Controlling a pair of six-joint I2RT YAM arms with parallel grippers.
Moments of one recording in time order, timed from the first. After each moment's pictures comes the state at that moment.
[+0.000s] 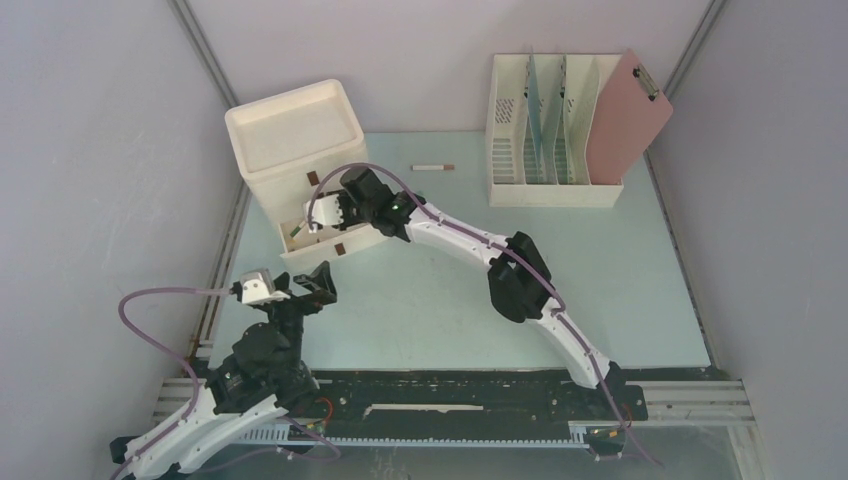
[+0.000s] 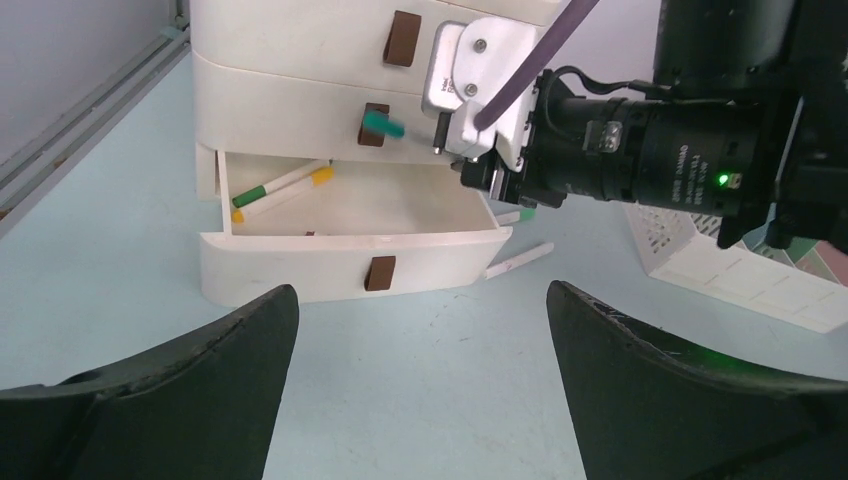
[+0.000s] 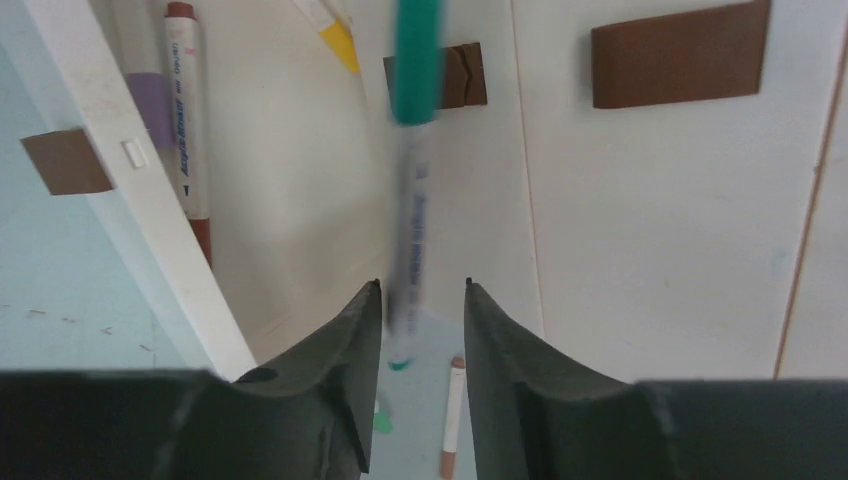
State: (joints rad) left arm -0.98 0.01 0.33 -0.26 -1.06 -0.30; right arm 0.94 2.43 2.28 -0.39 0.01 -1.06
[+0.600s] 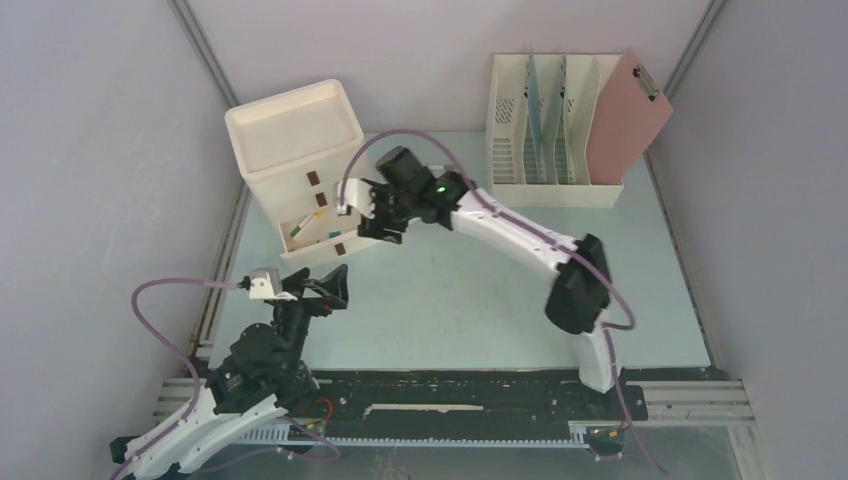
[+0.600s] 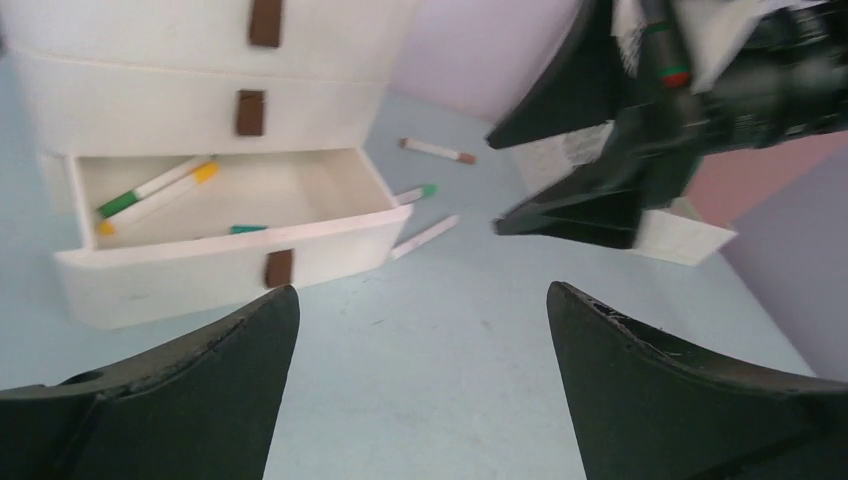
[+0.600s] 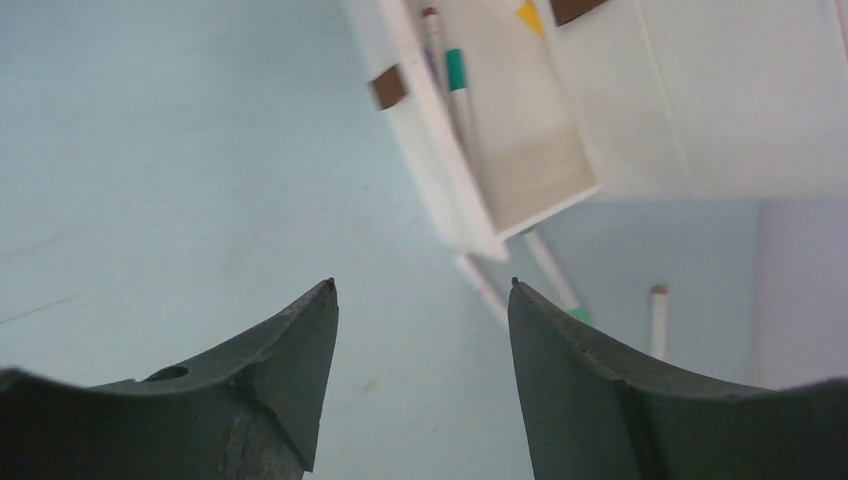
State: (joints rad) left arm -0.98 0.01 0.33 -0.24 -0.88 -0.34; right arm 0.91 2.12 2.06 -0.65 -0.22 -0.72
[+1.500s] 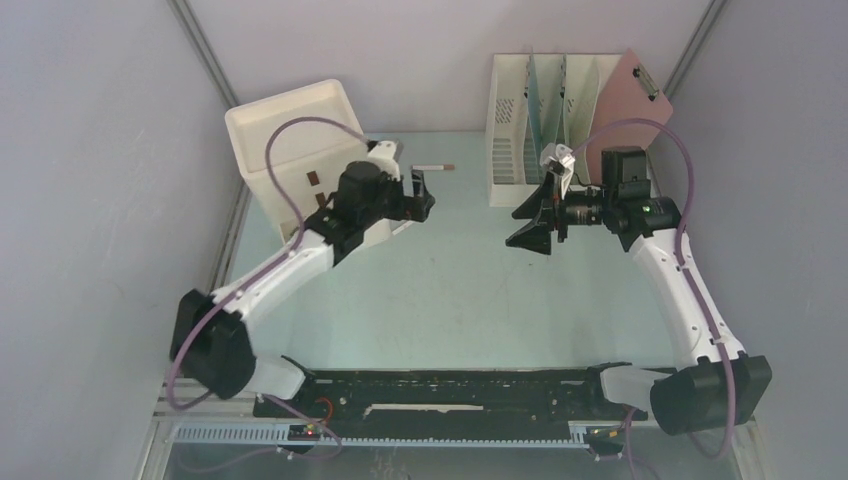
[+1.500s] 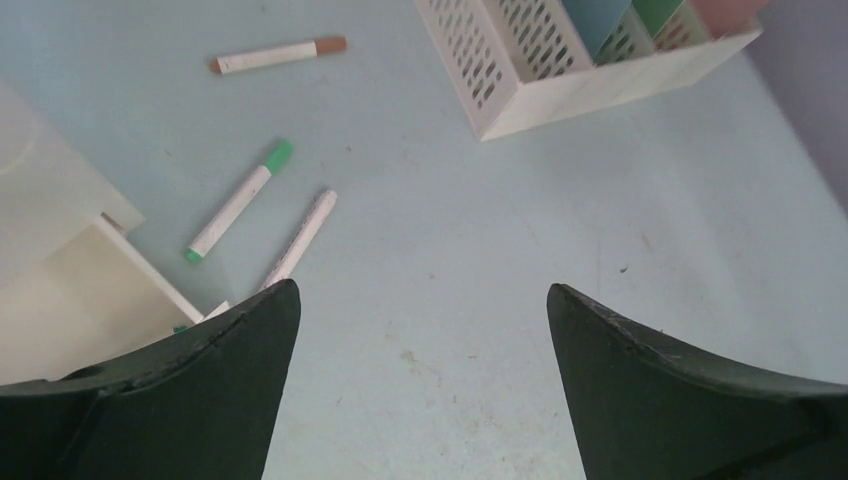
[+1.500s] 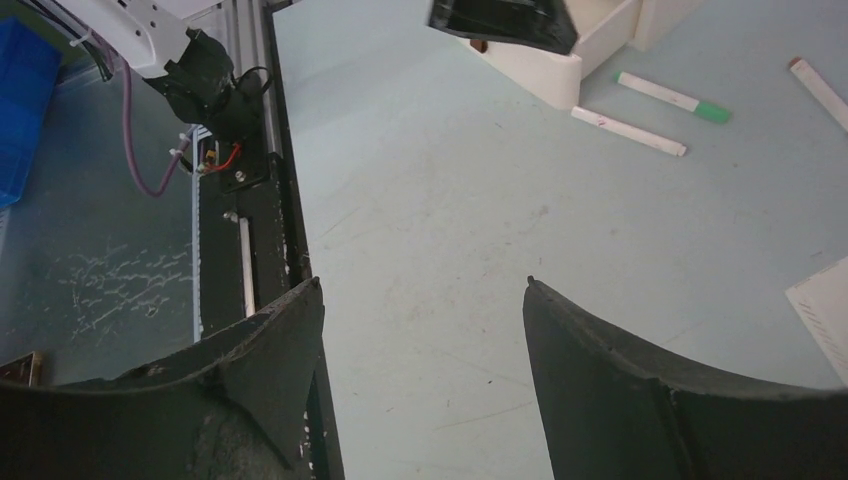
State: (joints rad) left arm -0.54 1.31 1.00 -0.03 0.00 -0.31; right arm 0.13 1.22 1.26 -0.73 -1.15 -0.42
